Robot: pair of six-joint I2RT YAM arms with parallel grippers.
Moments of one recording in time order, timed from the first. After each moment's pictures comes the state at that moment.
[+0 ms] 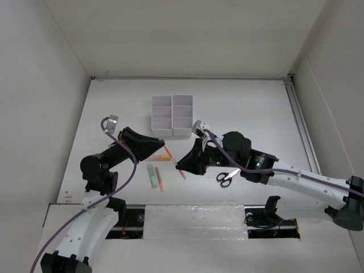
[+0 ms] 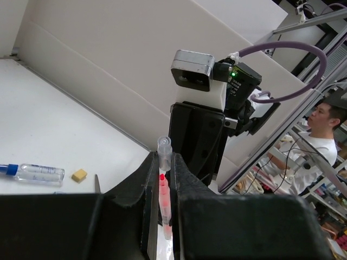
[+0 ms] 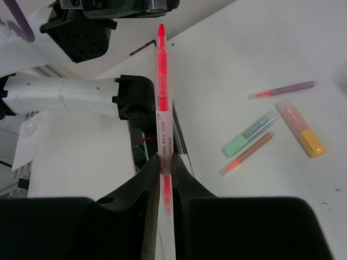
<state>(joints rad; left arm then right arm) -0.22 0.59 0.42 0.76 0.88 -1.14 1.08 1.10 0.92 0.02 -0.33 0.38</state>
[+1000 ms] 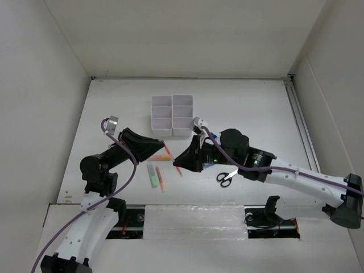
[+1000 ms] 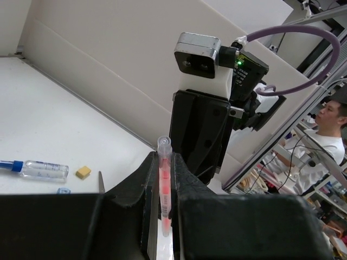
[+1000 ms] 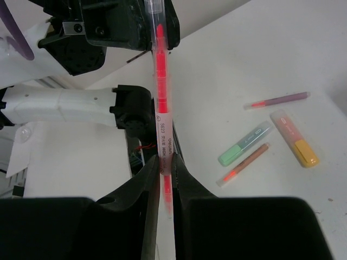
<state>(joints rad) -0.22 0.57 0.42 0.72 0.89 -1.11 1.08 1.13 0.97 0.01 -0.30 0.37</state>
